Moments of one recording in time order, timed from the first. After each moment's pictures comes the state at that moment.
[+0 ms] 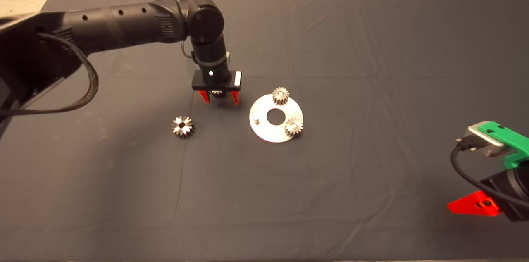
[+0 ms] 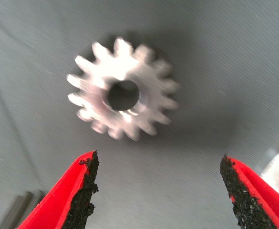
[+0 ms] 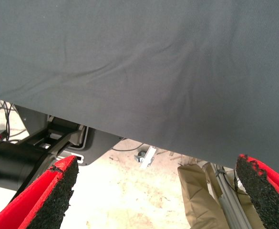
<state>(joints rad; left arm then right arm) -0.42 2.76 -1.62 0.18 1.45 -1.11 0.56 1.92 -0.34 -0.04 -1.53 1.33</state>
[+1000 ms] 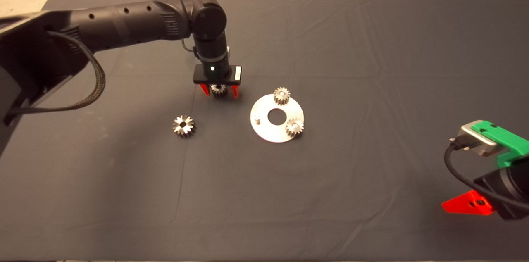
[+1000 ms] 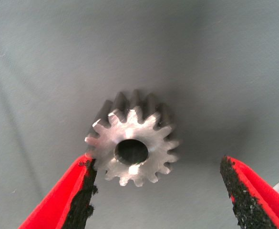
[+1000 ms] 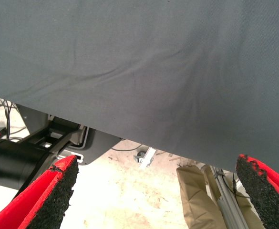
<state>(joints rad) -0.42 2.82 -1.69 0.27 1.44 -1.10 0.56 1.96 -0.34 -0.04 -1.53 1.35</state>
